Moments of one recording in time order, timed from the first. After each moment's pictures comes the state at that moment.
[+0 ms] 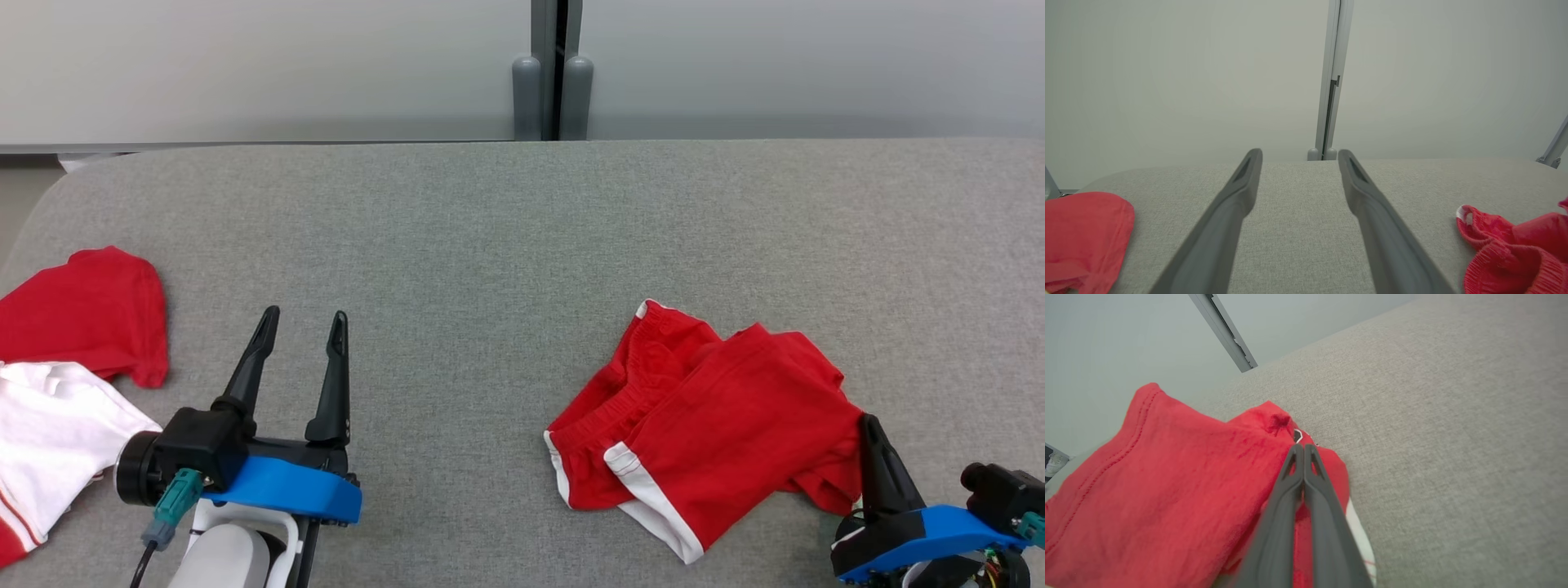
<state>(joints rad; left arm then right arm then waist) -0.19 0.23 -0.29 0.19 -0.35 0.00 -0.26 -0.08 -0.05 -0.11 0.37 0.43 0.13 -0.15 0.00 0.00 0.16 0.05</state>
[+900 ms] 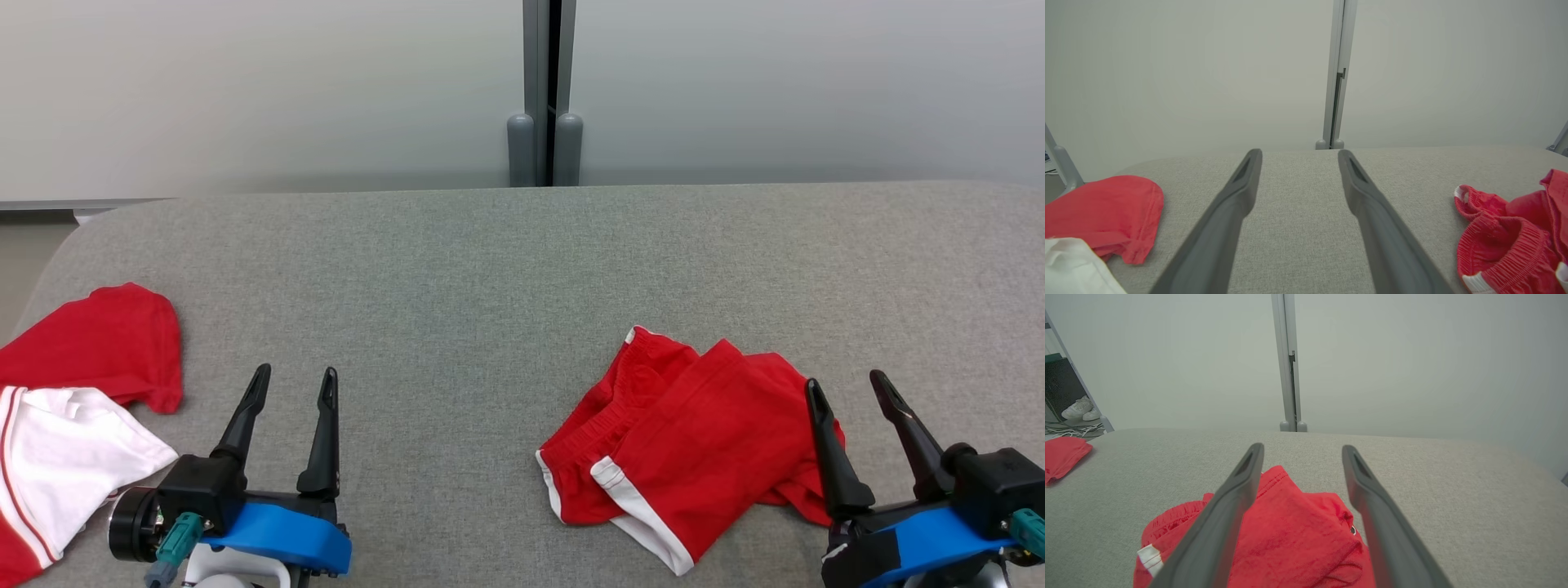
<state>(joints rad) -0.09 0.26 -0.29 0.18 -0.35 0.04 -0.24 0.06 -0.07 -0.02 -0.12 0.14 0.13 -0.01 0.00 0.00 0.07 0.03</state>
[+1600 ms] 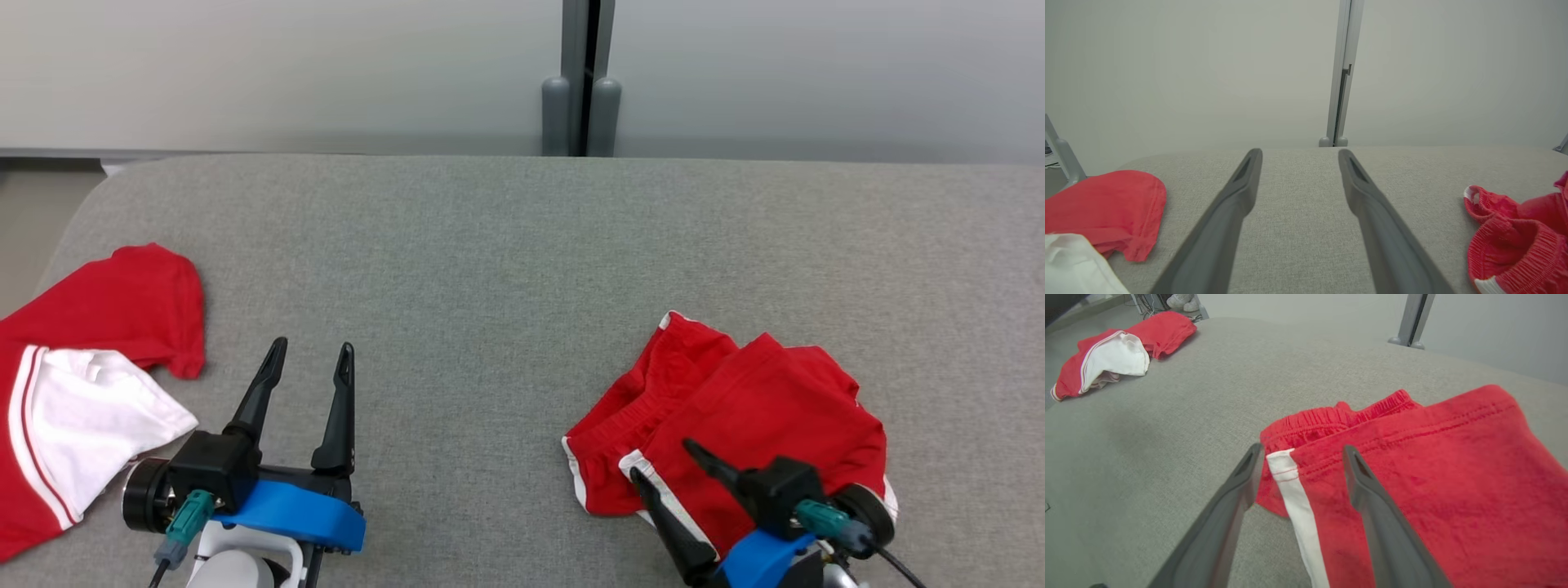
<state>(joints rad) -0.13 0.26 -0.32 0.17 -0.36 0.03 -0.24 -0.01 -0.14 0.32 0.00 0.16 0.13 0.16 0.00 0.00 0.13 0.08</state>
